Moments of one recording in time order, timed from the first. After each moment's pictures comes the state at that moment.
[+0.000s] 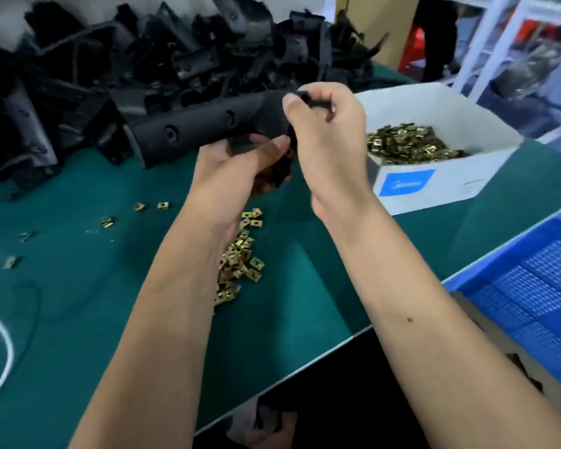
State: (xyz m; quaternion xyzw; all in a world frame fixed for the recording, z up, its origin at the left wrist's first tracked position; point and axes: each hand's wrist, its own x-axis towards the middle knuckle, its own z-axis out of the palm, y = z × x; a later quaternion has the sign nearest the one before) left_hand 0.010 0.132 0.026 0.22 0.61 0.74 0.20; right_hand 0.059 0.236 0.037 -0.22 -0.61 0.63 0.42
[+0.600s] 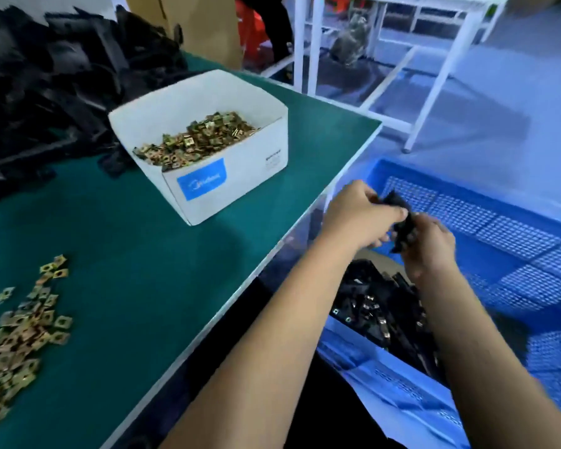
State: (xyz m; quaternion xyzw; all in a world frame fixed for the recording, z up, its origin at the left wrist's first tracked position) left_hand 0.266 0.366 -0.043 0.39 0.67 0.42 0.48; right_hand 0.390 0.431 -0.127 -0.53 -0.26 0.60 0.54
